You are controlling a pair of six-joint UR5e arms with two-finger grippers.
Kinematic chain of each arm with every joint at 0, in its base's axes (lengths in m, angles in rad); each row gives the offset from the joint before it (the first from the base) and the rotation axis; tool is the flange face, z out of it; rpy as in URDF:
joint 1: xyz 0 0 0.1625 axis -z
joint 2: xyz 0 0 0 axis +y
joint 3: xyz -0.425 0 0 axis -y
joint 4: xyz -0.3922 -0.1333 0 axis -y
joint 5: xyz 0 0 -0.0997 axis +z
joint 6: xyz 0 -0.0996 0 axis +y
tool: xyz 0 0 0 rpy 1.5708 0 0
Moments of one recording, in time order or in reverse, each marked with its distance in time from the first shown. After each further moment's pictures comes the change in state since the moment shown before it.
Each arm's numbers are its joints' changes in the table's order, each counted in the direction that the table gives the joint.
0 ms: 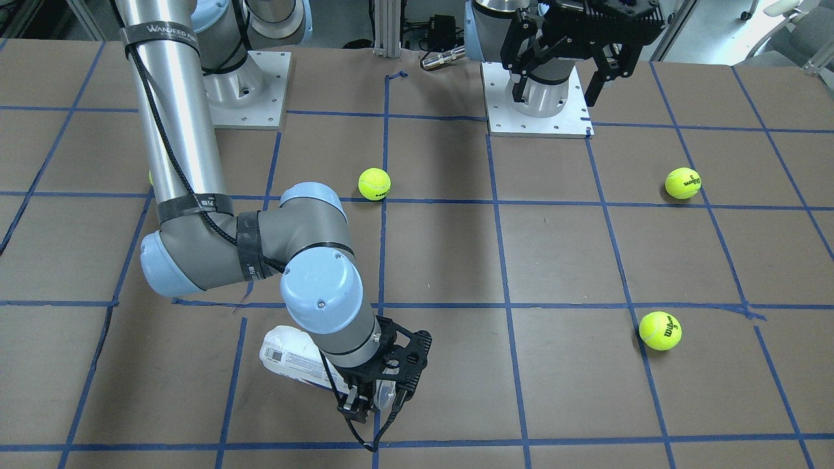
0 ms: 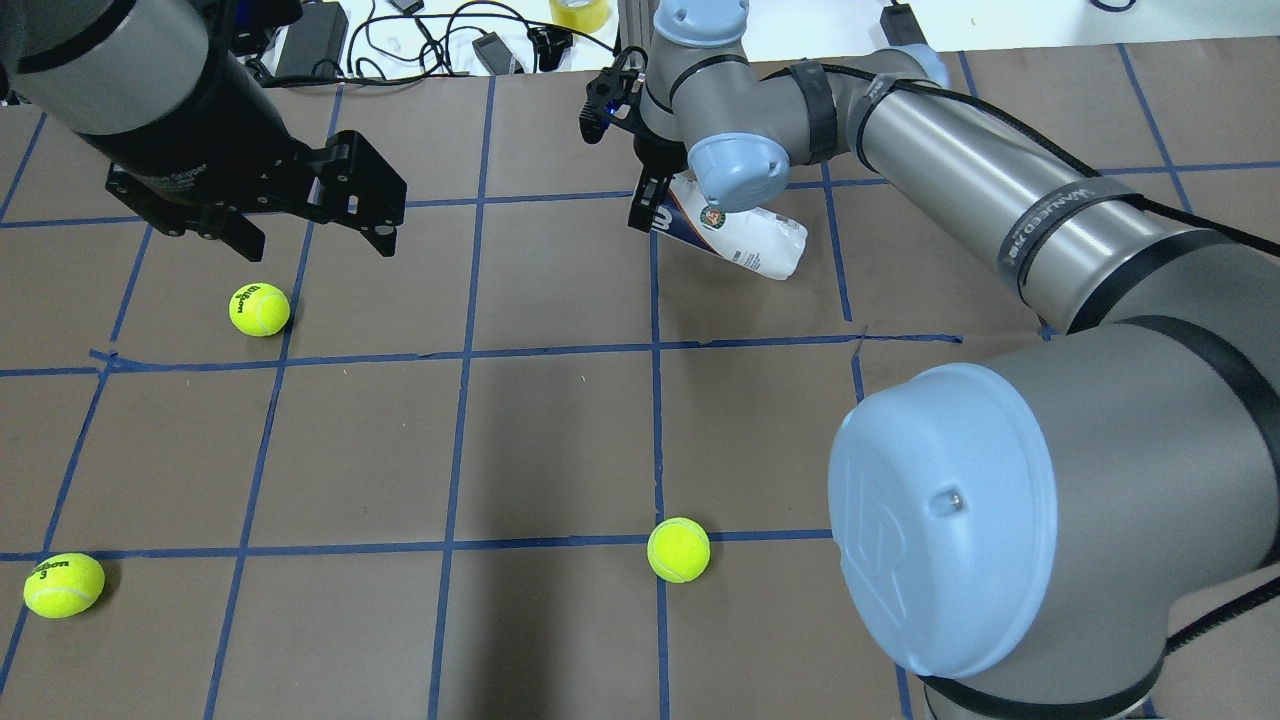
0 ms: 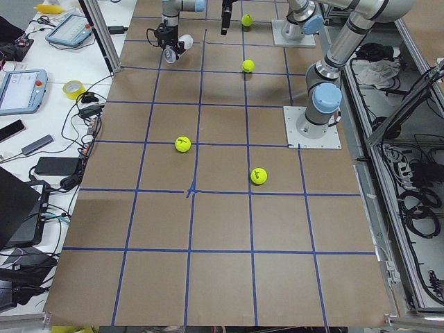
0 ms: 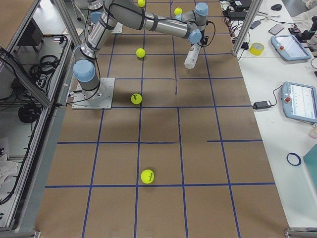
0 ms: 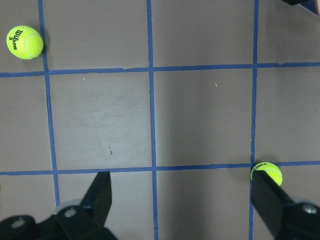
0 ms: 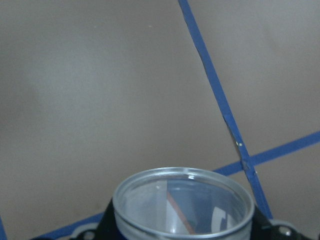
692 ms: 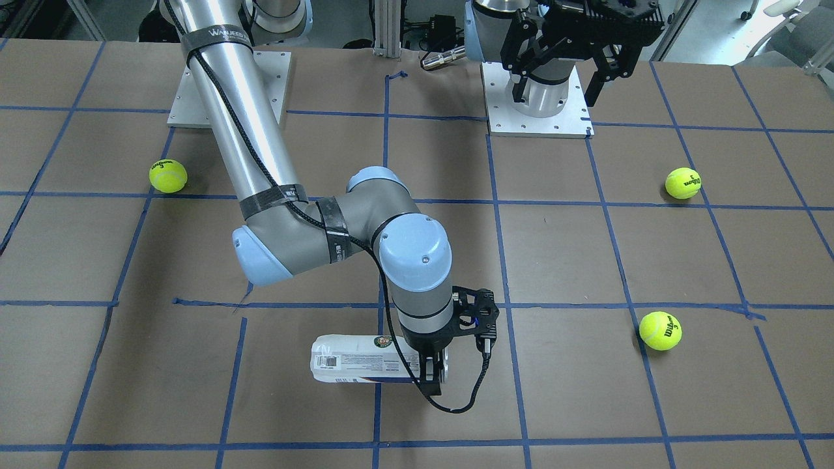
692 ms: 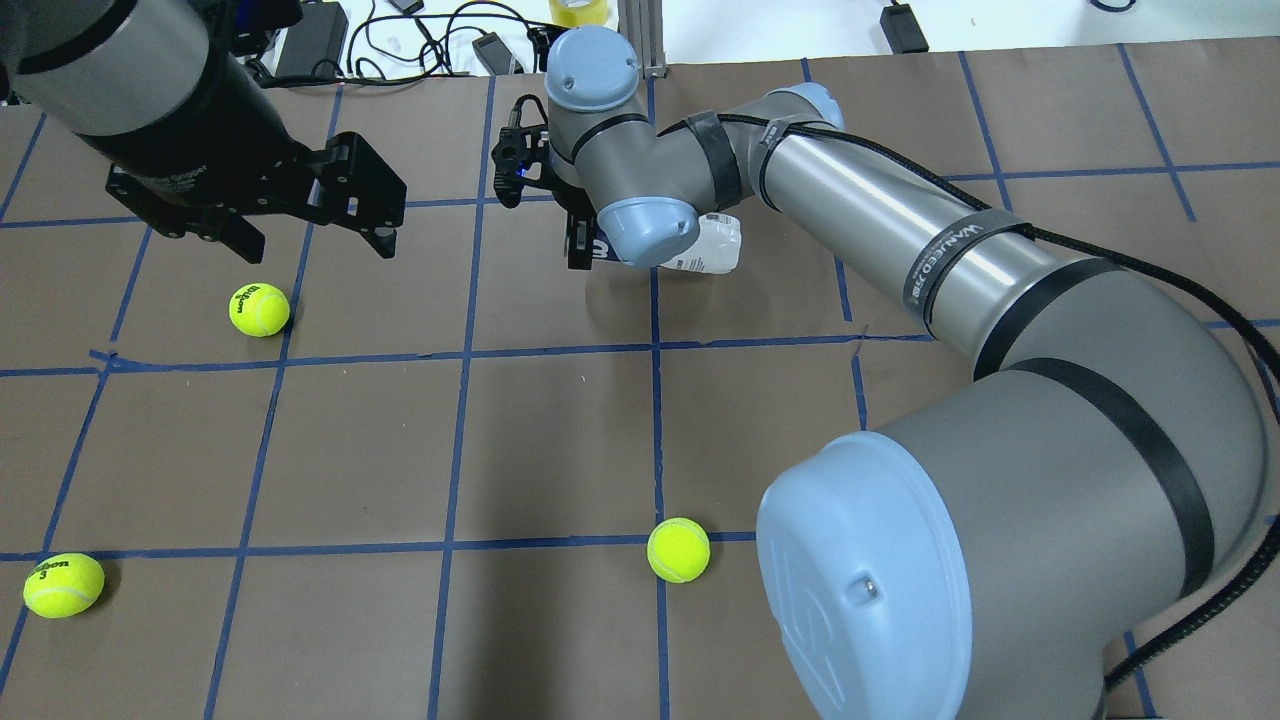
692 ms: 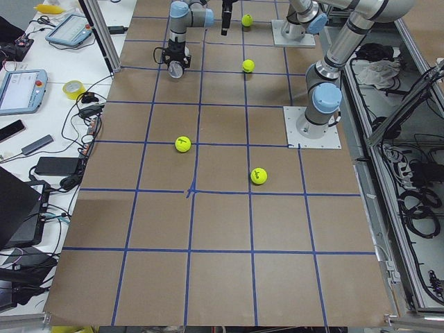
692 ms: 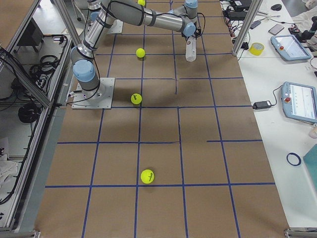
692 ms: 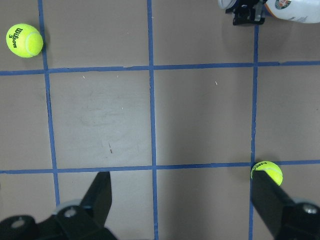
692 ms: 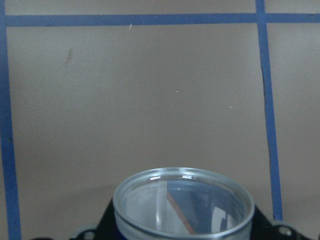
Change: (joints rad) left arm -0.001 0.001 0.000 -0.004 0.001 0.001; right arm -0.131 -0.024 -0.002 -0.065 0.079 0.137
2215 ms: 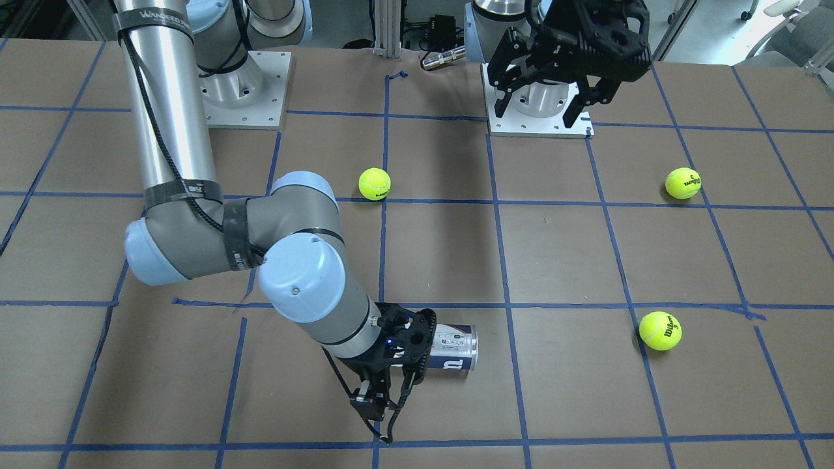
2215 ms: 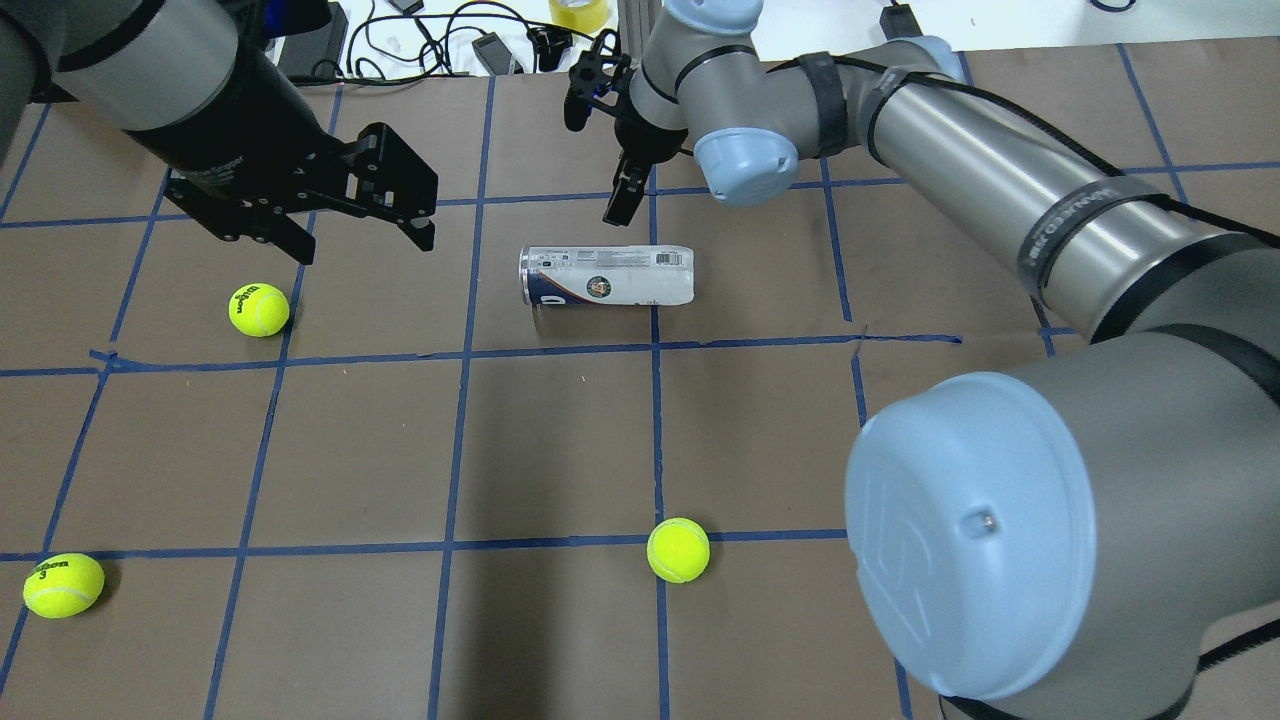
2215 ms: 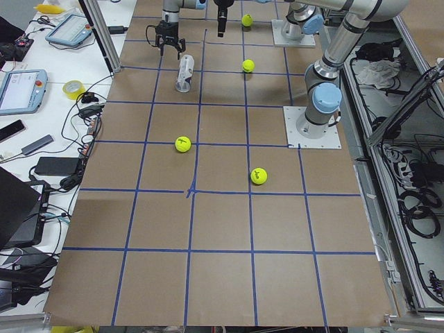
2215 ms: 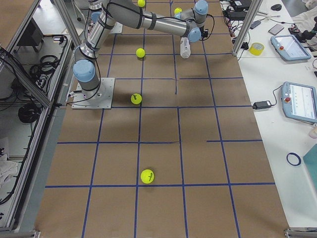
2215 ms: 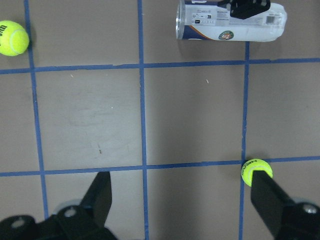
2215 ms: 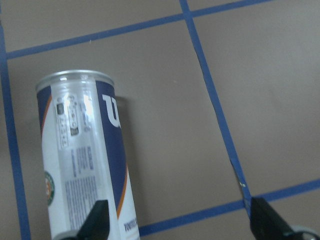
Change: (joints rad) left arm -0.052 0.064 -0.008 0.011 0.176 -0.036; right arm 0.191 0.094 0.018 0.103 -0.223 -0.061
